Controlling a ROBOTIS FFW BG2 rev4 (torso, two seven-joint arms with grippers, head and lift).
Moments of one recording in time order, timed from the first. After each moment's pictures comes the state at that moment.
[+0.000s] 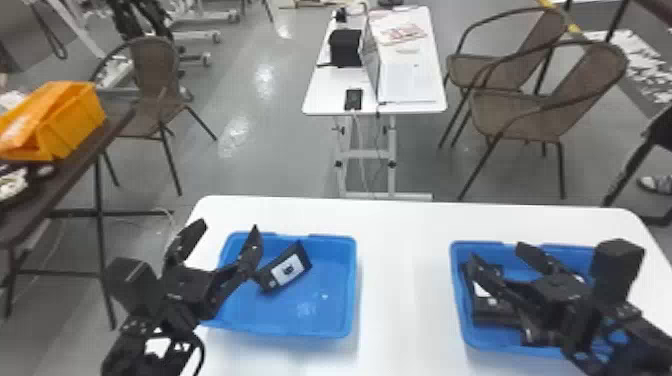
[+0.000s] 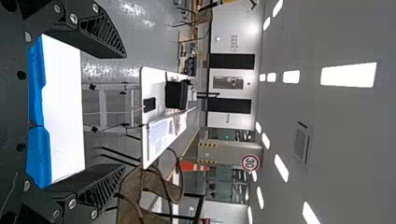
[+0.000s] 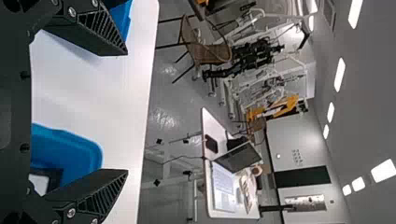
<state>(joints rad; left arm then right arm) 0.36 0.00 0.23 -1.84 0.13 -0.07 -0.37 0.17 -0.02 -0.13 -1.64 -0.08 0.26 0.57</state>
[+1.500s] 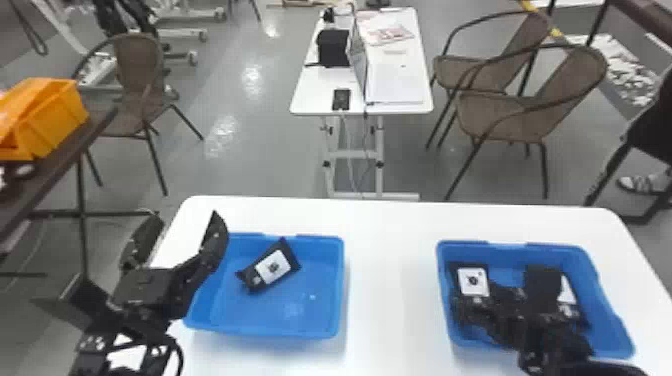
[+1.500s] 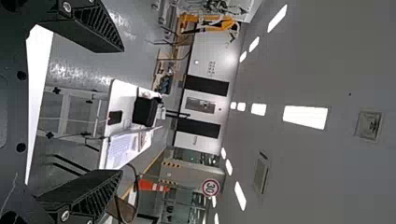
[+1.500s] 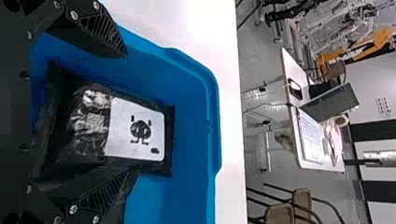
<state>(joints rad) 0.42 0.00 0.21 -1.91 0.28 -0.15 -0.26 -0.10 -0.03 -0.09 -1.02 -0.01 0.15 0.39</state>
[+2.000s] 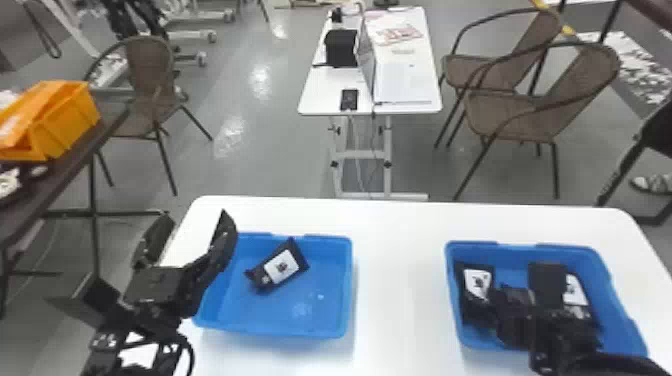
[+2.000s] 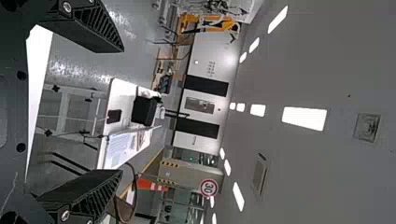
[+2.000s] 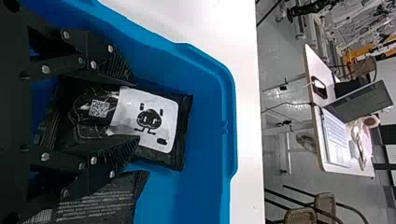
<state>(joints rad) 0.42 0.00 0.21 -1.91 0.30 -0.15 -0.26 -0.12 -0.04 -0.08 -1.04 0.02 0.30 0.37</state>
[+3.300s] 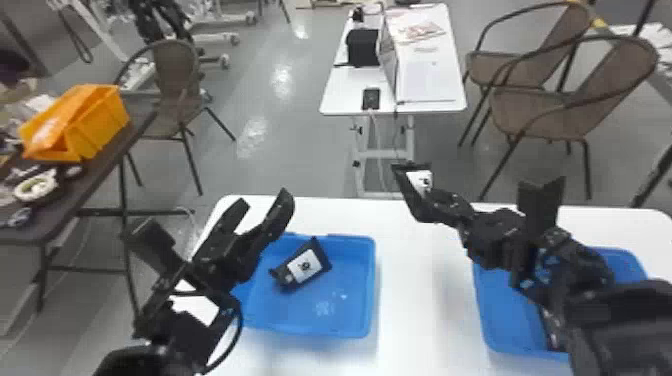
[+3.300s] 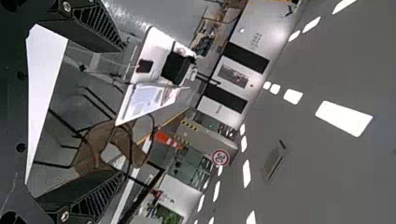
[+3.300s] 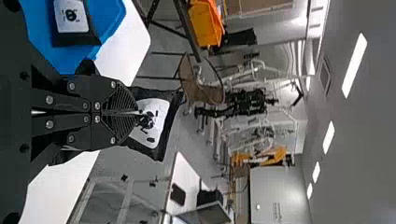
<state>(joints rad) 0.31 0.12 0.13 -1.94 0.60 0.17 -0.26 -0.07 -0.13 0.22 -1.58 -0.14 0.24 0.47</state>
